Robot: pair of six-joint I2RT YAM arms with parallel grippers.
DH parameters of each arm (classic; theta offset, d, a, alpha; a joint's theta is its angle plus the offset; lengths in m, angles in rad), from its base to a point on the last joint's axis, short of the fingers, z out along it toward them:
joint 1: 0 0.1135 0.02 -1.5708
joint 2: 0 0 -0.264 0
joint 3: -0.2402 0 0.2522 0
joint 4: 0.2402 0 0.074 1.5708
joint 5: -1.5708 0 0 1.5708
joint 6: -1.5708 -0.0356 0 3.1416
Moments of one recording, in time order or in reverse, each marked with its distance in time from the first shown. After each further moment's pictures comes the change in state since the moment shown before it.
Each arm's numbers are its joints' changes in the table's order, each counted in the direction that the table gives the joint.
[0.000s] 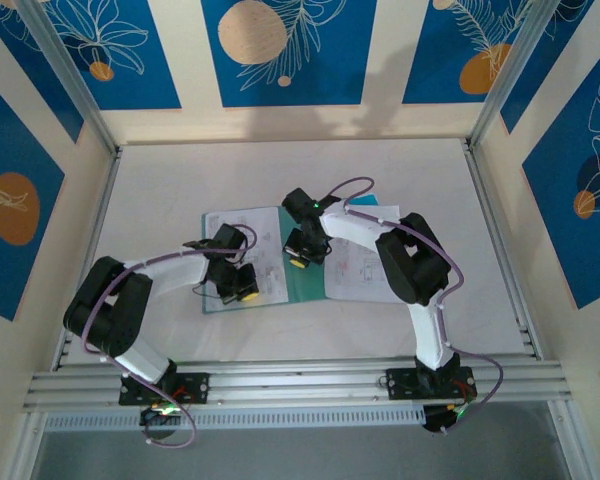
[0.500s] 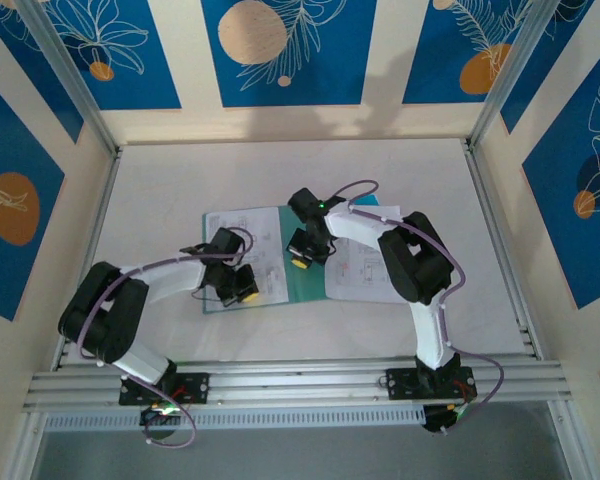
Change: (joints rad) left arm 0.000 -0.043 0.069 -0.084 0.000 0.079; right arm -0.034 -0.008 0.046 -0.039 0.059 0.008
